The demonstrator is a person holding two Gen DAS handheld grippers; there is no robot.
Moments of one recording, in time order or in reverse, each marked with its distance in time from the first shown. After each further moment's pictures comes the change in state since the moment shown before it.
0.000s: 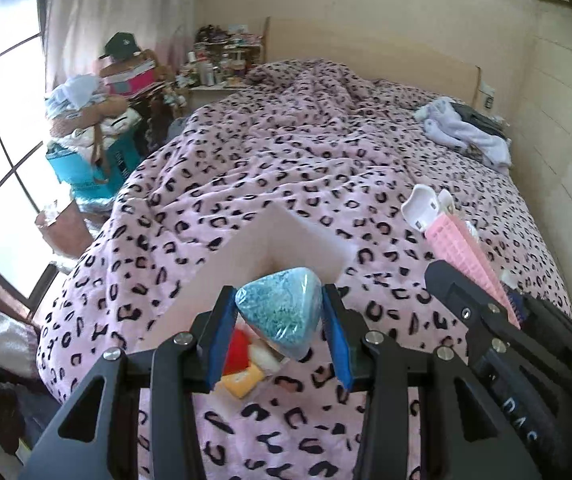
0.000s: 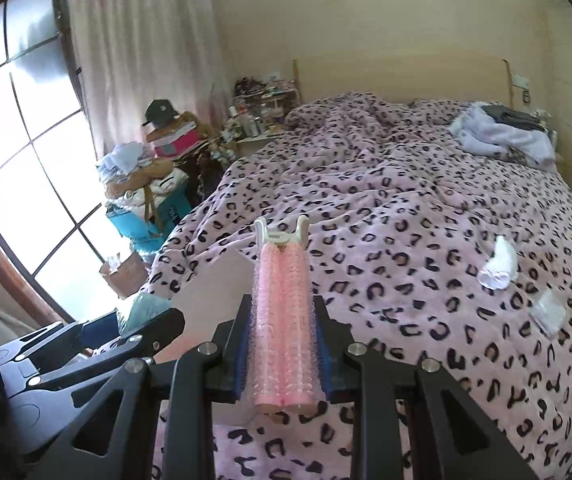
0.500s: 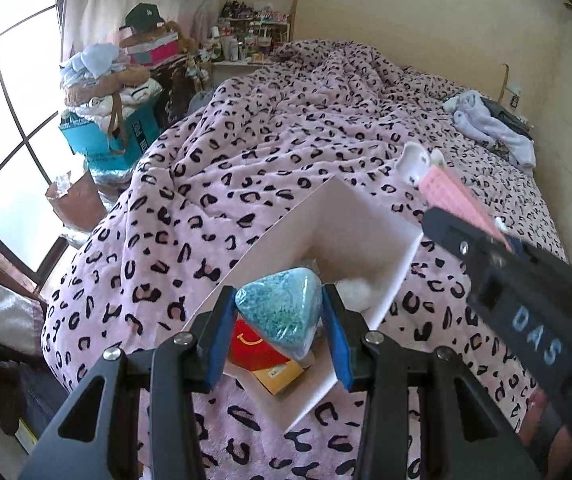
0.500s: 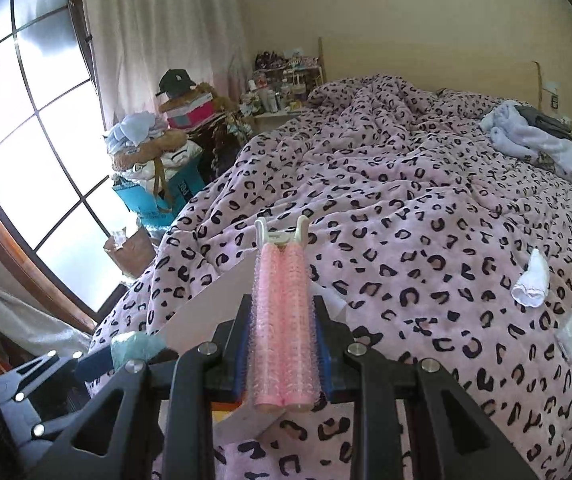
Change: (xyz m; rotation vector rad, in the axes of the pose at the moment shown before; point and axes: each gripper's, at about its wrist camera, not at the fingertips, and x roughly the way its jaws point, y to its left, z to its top) left arm 0.042 0.040 -0.009 -0.059 0.083 0.039; right arm 0.061 0.031 0.020 -0.057 0.092 0.036
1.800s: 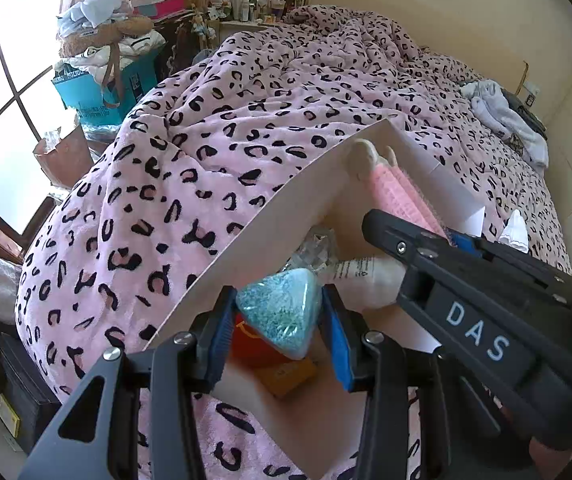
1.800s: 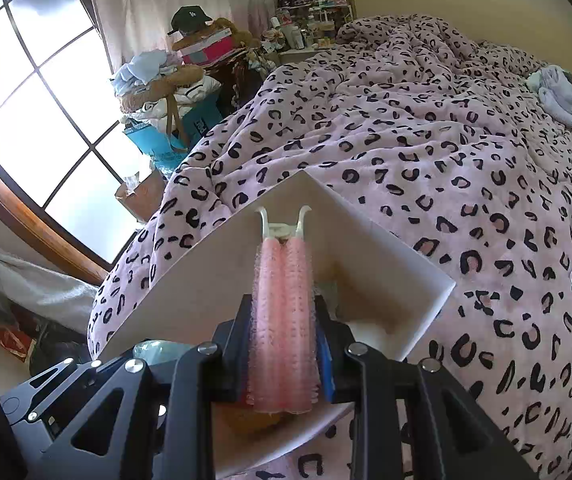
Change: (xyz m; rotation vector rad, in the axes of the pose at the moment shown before) left arm 0.068 0.019 -0.014 -0.071 0.113 -0.032; right arm 0.088 0.015 -0.015 -0.033 0.222 0.087
